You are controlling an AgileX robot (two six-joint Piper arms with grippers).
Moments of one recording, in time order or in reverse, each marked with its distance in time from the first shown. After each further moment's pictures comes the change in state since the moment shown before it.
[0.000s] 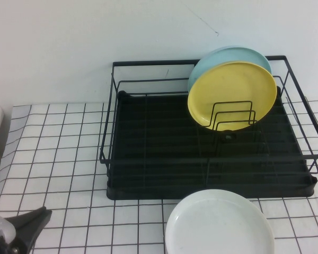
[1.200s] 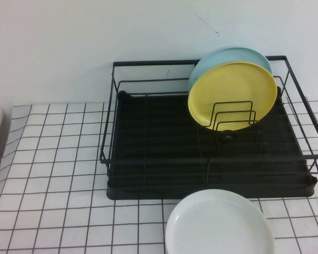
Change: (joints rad) right arm 0.000 0.000 0.000 0.000 0.000 0.000; left arm 0.529 -0.551 0.289 -0.828 0.140 0.655
